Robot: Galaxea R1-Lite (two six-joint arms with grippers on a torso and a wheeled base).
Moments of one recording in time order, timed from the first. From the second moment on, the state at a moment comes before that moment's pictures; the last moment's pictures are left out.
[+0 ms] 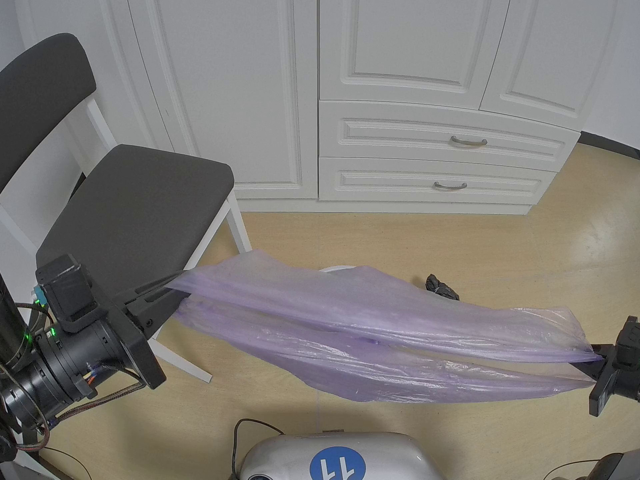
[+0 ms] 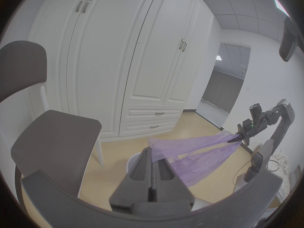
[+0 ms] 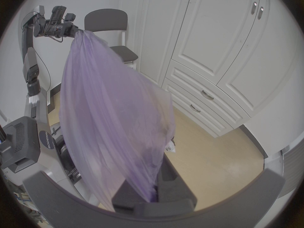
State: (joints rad) left arm -0.68 1.20 -0.36 -0.81 0.04 -0.05; right arm 0.43 0.88 -0.42 0.01 -0.11 -0.47
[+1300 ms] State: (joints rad) left arm -0.88 1.40 -0.32 -1.08 0.12 -0.04; right arm 0.54 1.09 -0.35 -0.46 0.02 -0.17
